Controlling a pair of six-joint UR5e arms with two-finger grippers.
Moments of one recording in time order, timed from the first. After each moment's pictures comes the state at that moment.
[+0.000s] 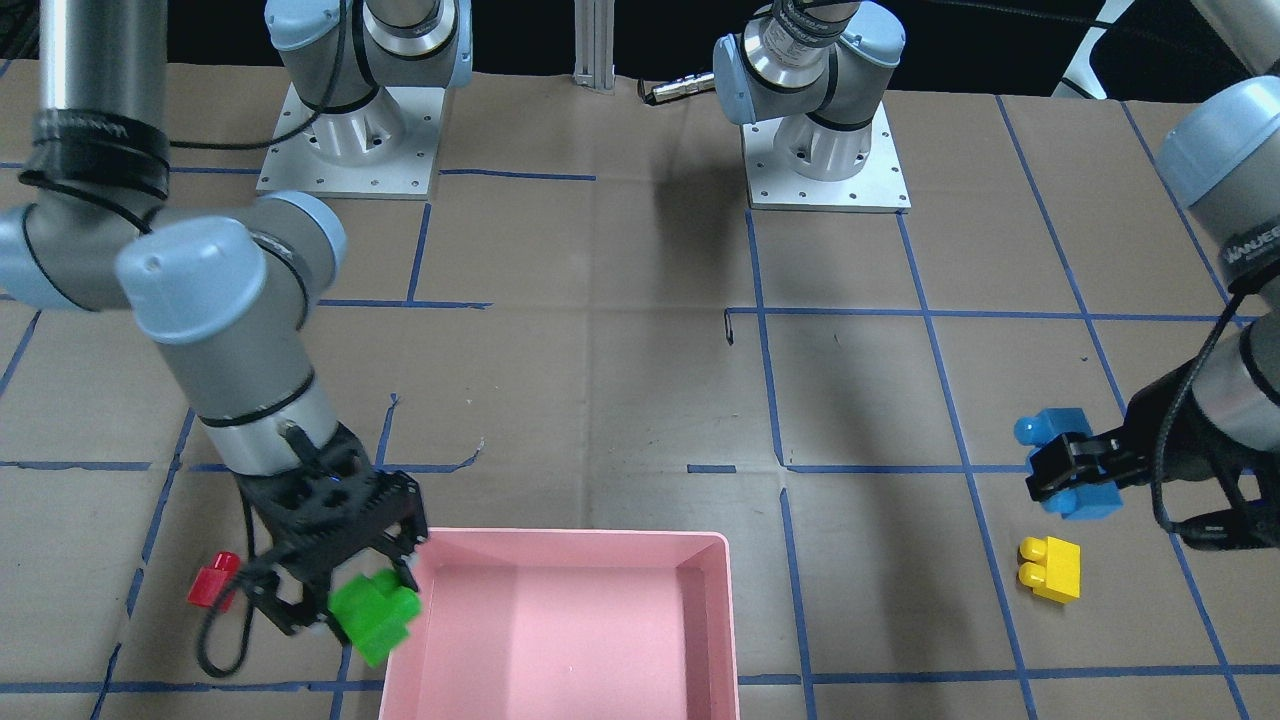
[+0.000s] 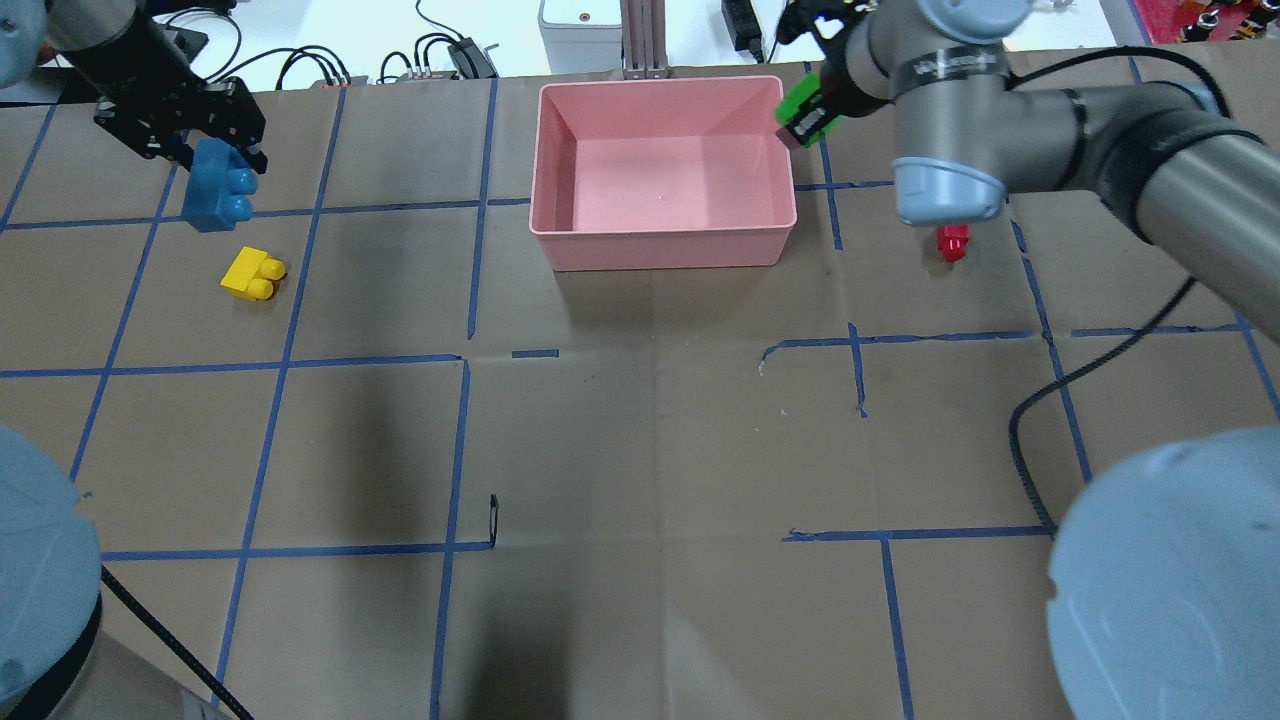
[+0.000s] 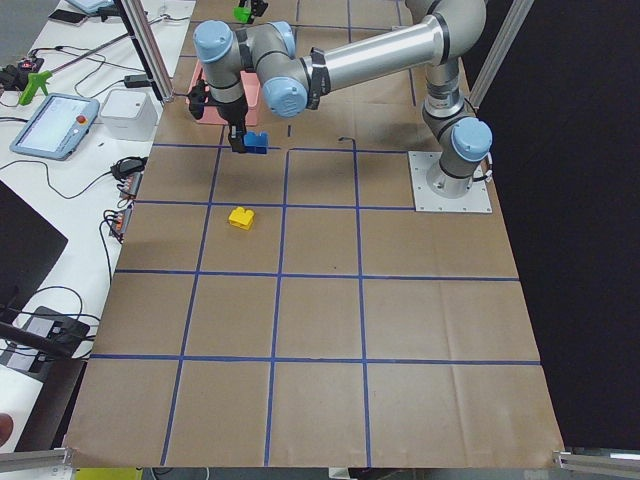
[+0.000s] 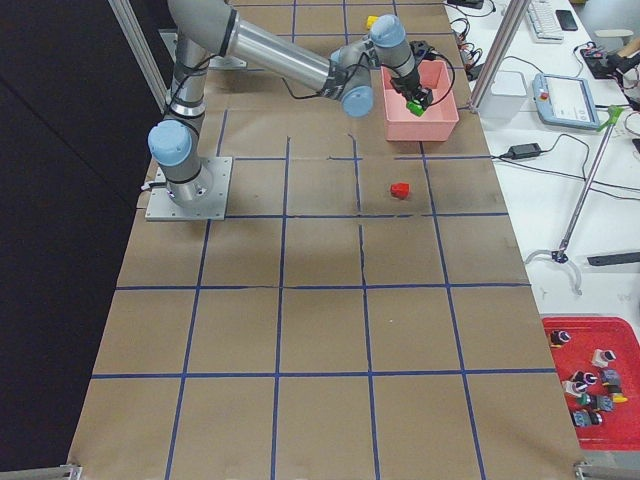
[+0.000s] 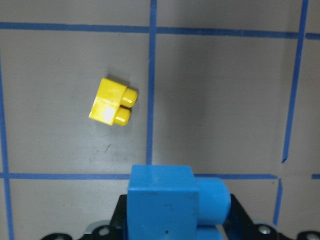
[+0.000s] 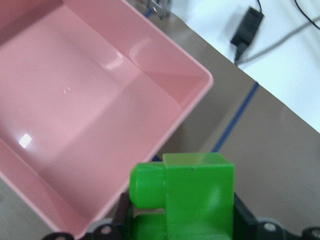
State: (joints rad) left arm -1.31 -2.01 -1.23 -1.50 1.51 0.17; right arm 1.66 -1.04 1.47 -2.56 -1.38 -0.69
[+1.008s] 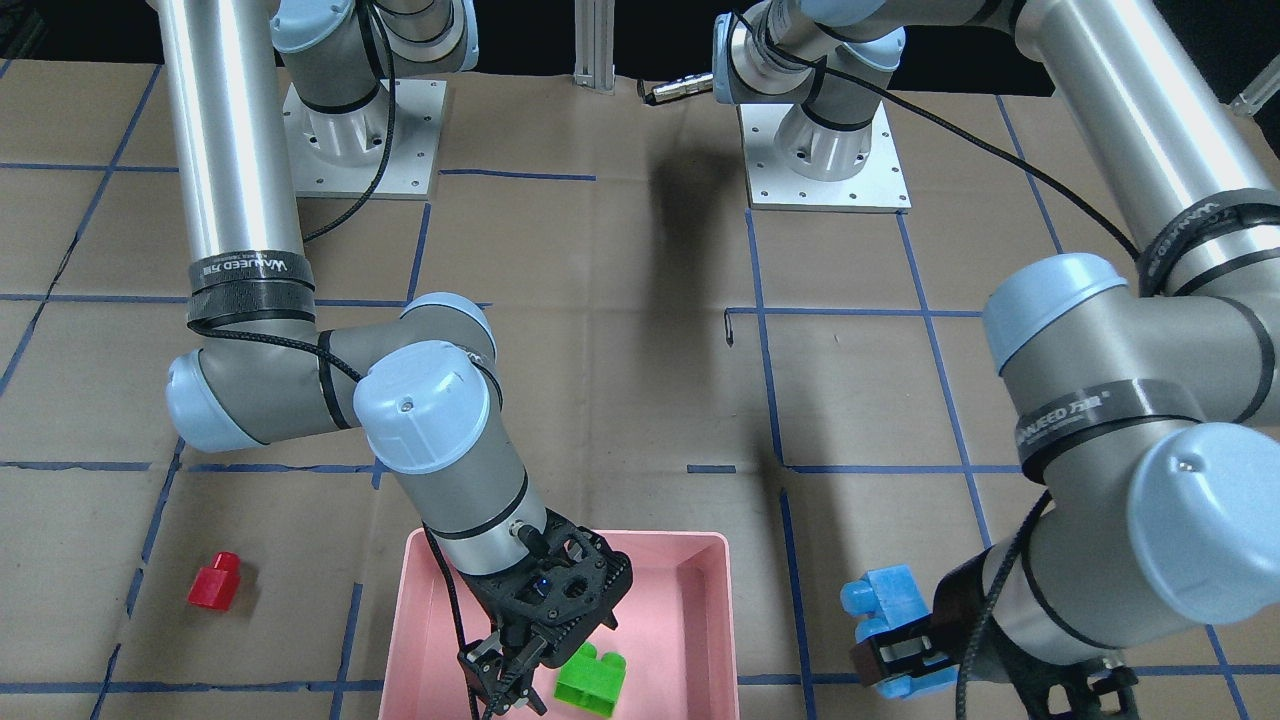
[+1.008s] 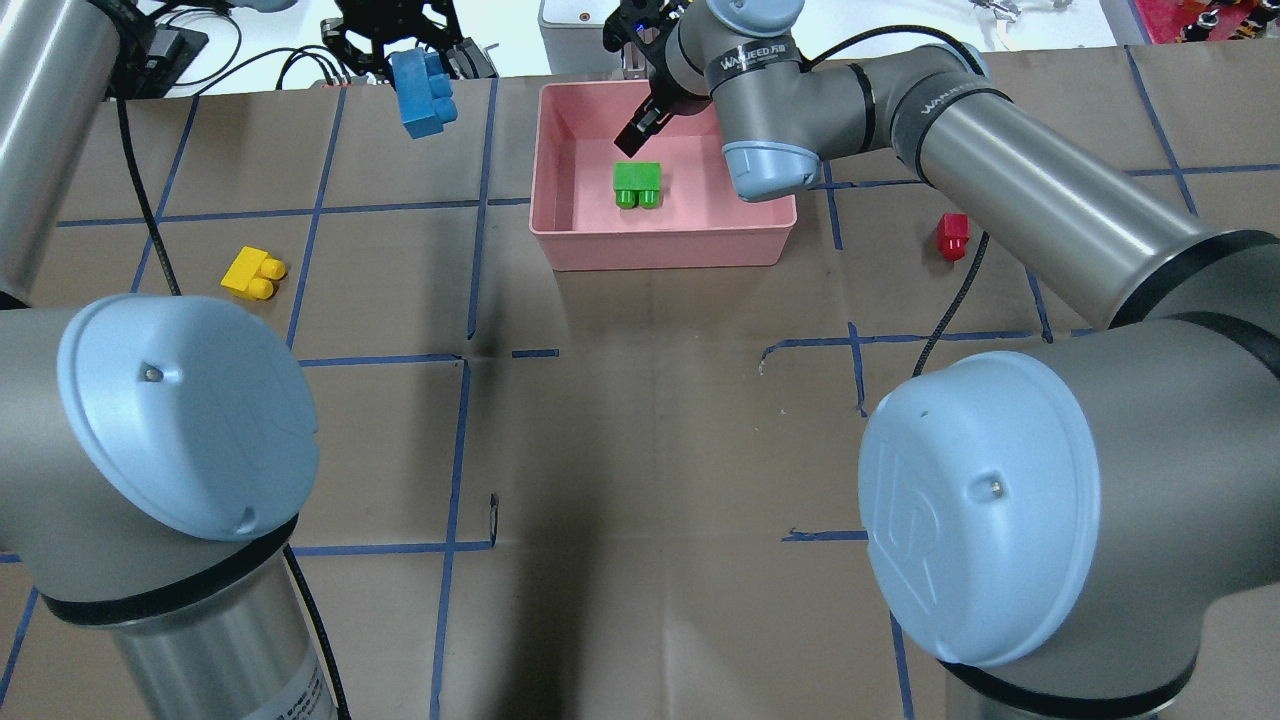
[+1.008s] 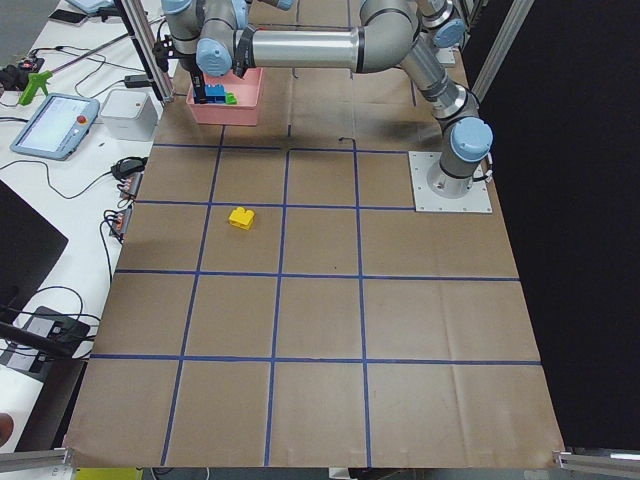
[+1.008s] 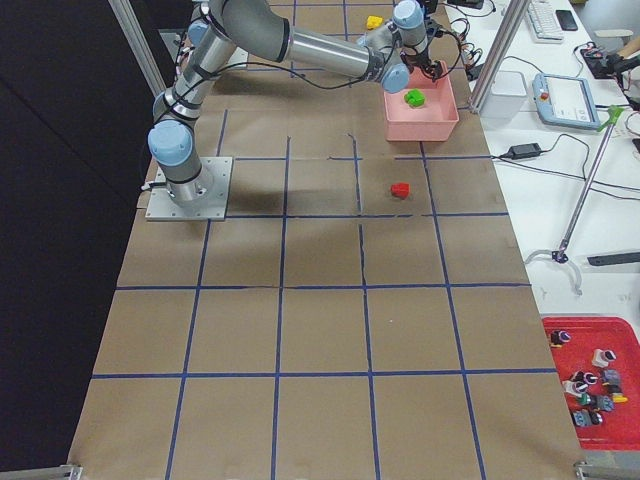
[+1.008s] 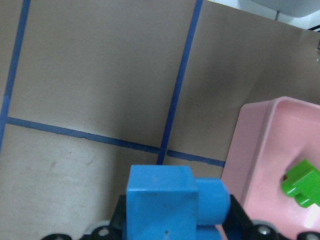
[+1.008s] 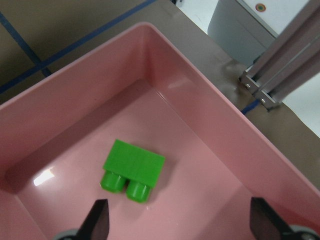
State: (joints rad) left arm -1.60 -2.33 -0.81 -1.48 1.48 -0.32; right arm 1.76 -0.92 1.28 -2.39 -1.37 -0.61
